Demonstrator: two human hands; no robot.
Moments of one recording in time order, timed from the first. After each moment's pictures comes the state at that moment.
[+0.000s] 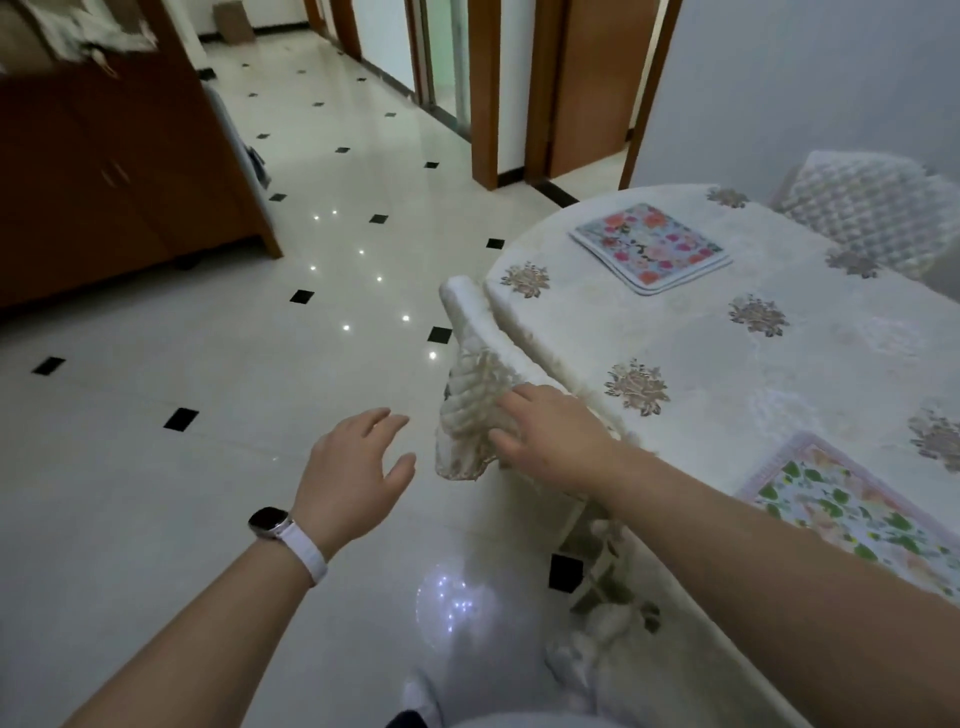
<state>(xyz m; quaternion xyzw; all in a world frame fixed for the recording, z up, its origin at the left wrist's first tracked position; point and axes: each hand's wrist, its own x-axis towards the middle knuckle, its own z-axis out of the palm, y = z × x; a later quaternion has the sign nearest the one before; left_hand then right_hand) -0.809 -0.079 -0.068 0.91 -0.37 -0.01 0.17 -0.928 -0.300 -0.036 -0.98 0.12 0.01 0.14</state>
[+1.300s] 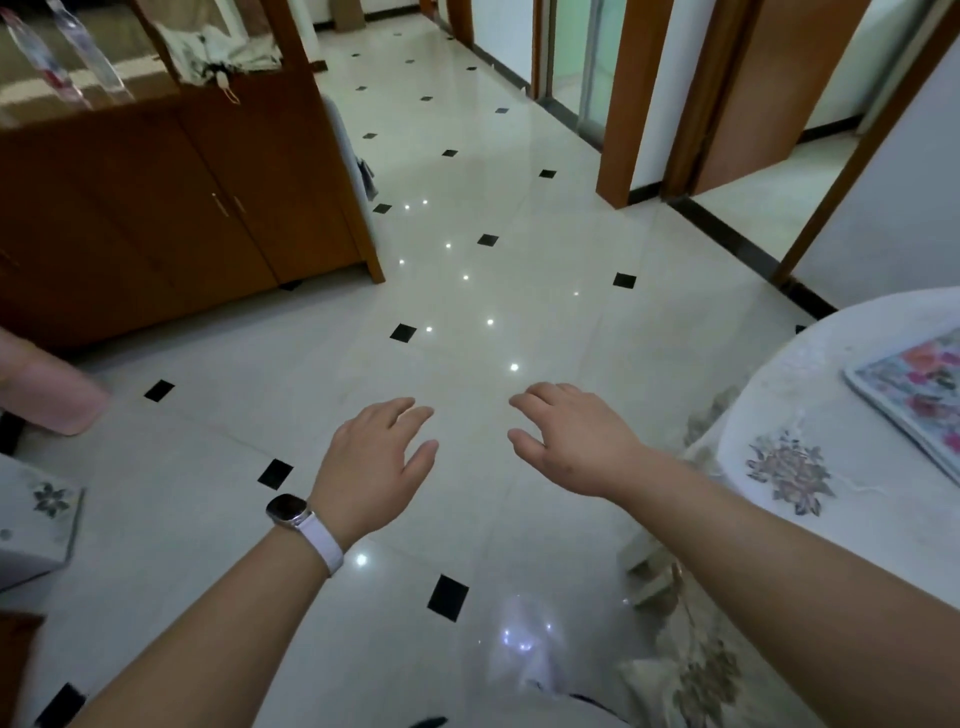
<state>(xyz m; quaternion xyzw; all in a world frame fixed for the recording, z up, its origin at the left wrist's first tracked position) -0.323 -0.109 -0.043 0.93 -0.33 -0.03 0.13 -0.410 -0.346 -0.048 -0.99 0.03 0.02 0.14</state>
